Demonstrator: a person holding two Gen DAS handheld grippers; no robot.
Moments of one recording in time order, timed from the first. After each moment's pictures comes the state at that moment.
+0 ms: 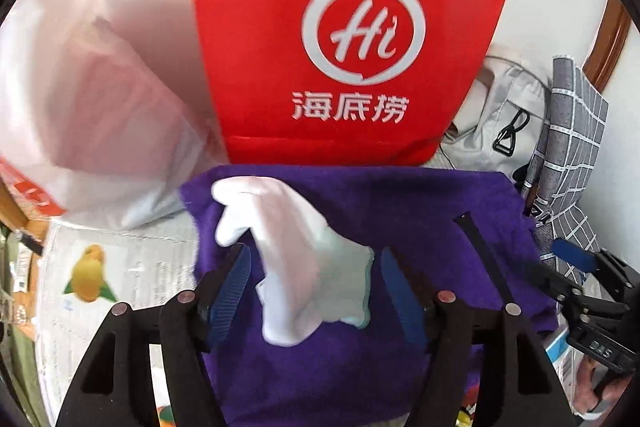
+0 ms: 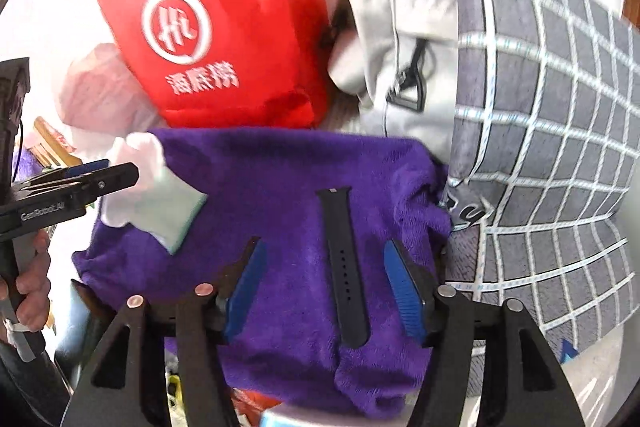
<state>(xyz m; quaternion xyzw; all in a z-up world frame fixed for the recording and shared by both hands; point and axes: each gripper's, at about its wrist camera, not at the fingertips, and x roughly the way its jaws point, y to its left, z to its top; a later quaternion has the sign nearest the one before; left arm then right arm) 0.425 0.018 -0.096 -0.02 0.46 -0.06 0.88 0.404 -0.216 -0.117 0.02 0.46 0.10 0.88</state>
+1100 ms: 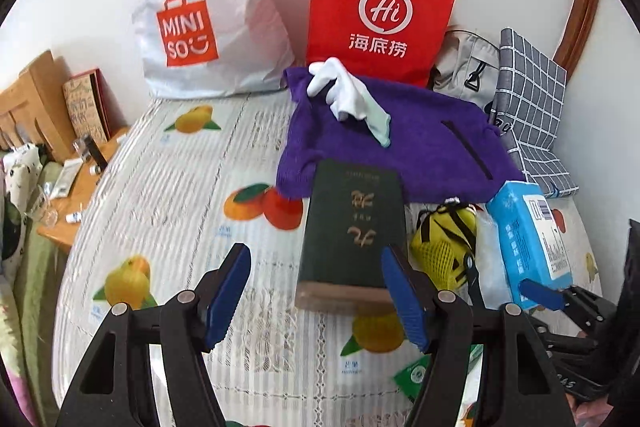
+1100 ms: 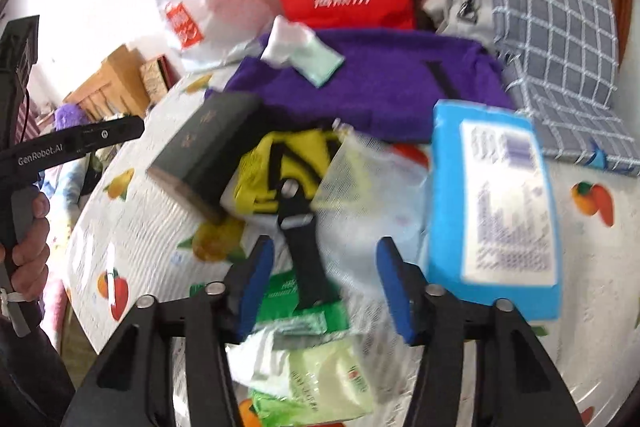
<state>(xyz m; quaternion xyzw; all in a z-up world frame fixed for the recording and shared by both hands) 0.204 0.076 -0.090 -0.05 0.45 -0.03 0.89 0.183 -0.158 -0.138 0.02 0.48 0.18 0.86</state>
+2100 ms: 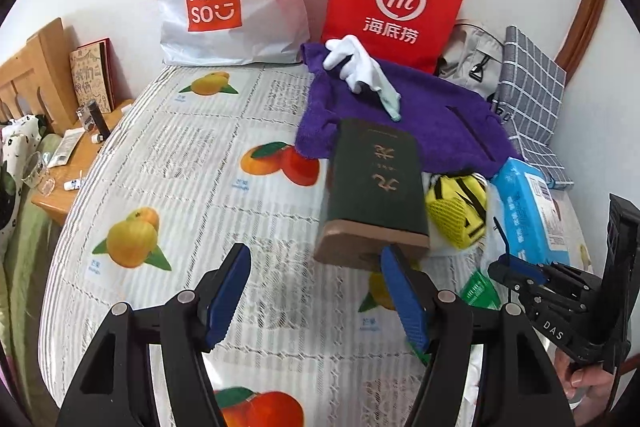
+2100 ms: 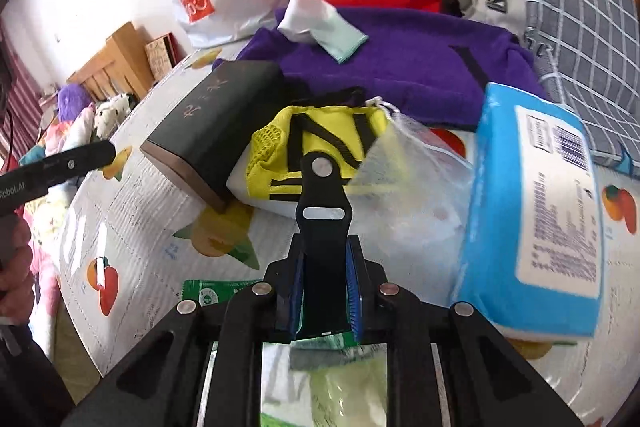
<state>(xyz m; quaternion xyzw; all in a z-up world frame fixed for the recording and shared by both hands) 0.169 0.095 -0.107 -0.07 0.46 -0.03 0.88 0.188 -0.139 -0.157 0.01 0.48 0.18 0.86</state>
